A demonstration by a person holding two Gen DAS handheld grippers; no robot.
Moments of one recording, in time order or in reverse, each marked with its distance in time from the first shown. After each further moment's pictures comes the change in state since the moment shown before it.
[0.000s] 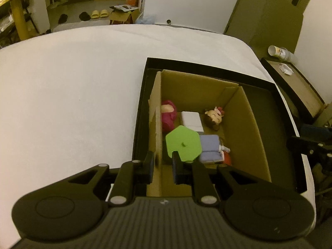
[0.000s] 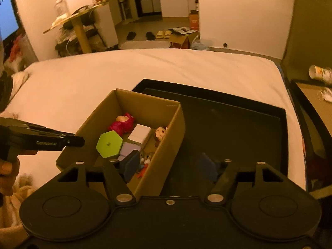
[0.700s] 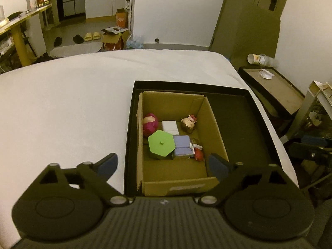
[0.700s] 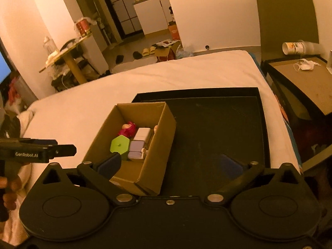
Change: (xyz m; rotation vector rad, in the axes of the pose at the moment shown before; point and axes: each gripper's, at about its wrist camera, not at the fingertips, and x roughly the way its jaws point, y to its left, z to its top) left arm -0.086 -0.028 -0.020 0.071 -0.103 -0.011; right arm -0.071 -0.022 -0.035 0.207 -0.090 0.038
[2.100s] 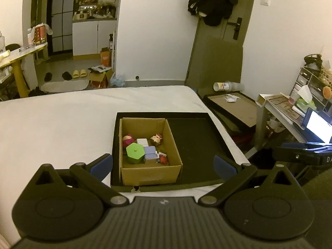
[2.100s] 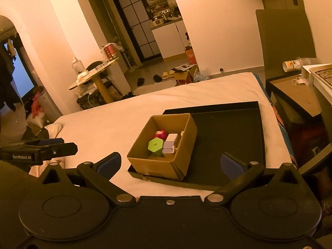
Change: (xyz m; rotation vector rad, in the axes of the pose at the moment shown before) left arm -0.142 -0.039 -0.059 0.068 -0.230 -0.094; right arm -0.120 0.026 -0.048 -0.003 -0.151 0.104
